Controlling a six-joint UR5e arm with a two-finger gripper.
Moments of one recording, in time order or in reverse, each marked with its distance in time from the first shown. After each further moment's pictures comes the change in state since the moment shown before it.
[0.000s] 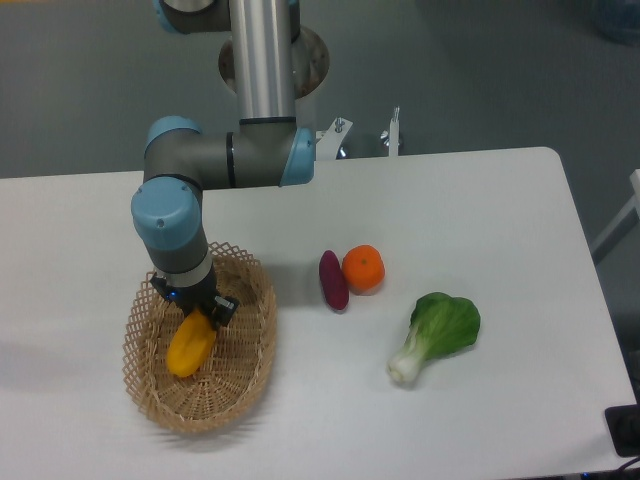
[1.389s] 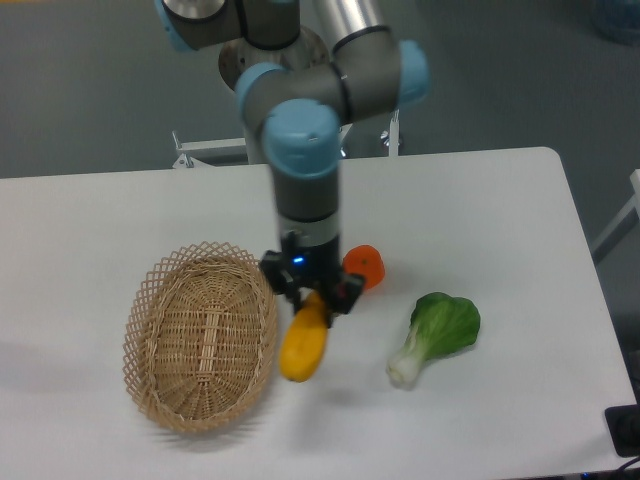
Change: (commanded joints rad) arm 0.440 0.149 0.167 -0.175 -0.098 0.449
